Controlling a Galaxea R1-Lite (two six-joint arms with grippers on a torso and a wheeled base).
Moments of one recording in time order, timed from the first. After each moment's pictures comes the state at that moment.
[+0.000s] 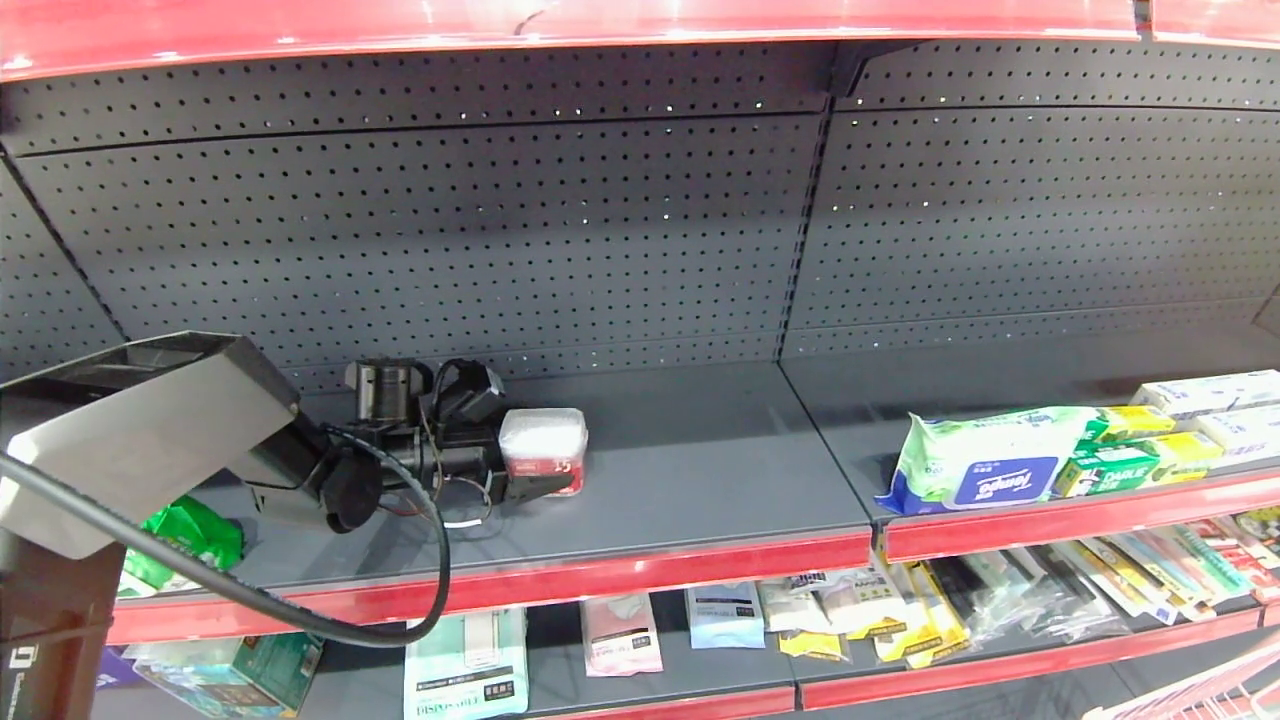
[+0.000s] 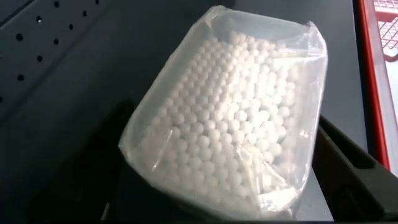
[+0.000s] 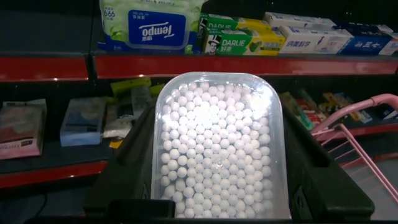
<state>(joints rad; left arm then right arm) -0.16 2.34 -1.04 -0.85 -0.90 0.50 -0.17 0.10 -0.14 0.13 -0.04 -0.22</state>
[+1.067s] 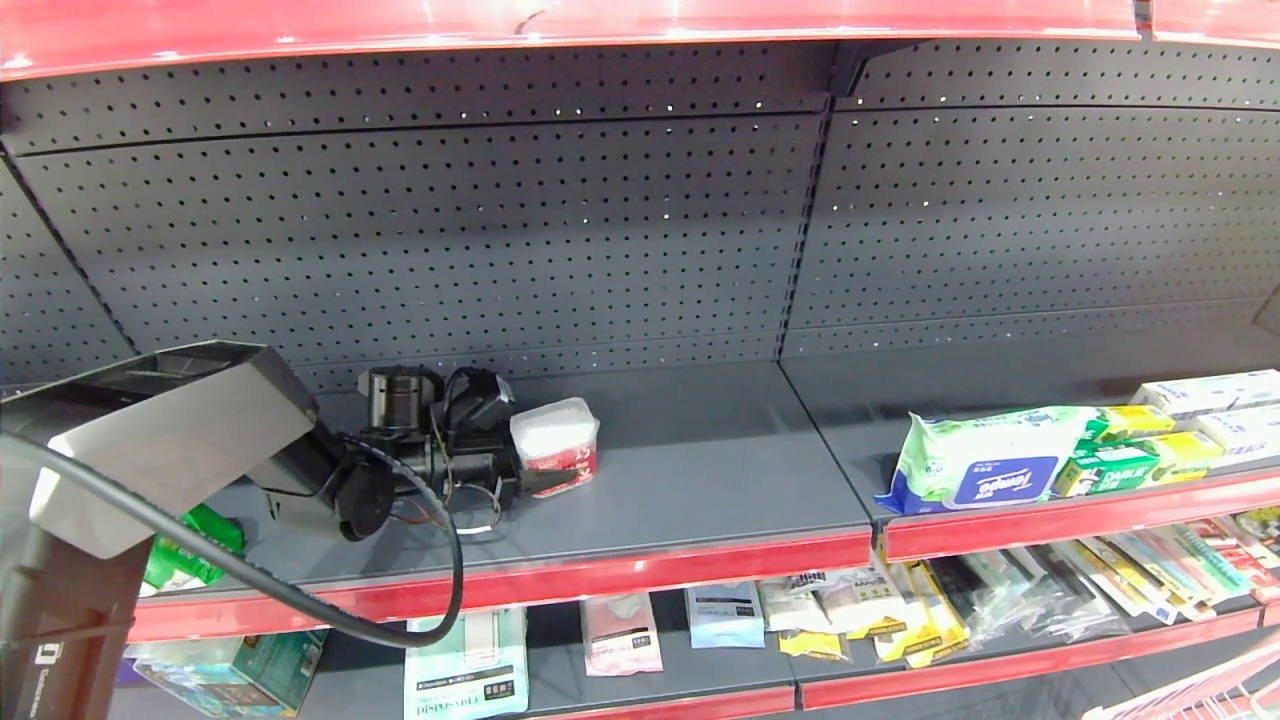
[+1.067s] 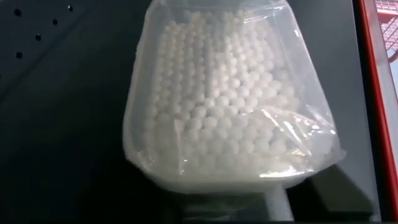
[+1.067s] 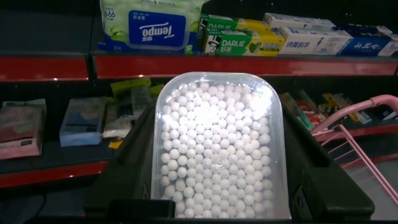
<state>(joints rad) -0.17 2.38 -1.04 -0.89 -0.90 0.48 -0.17 0.10 -0.14 0.13 -0.04 -0.22</state>
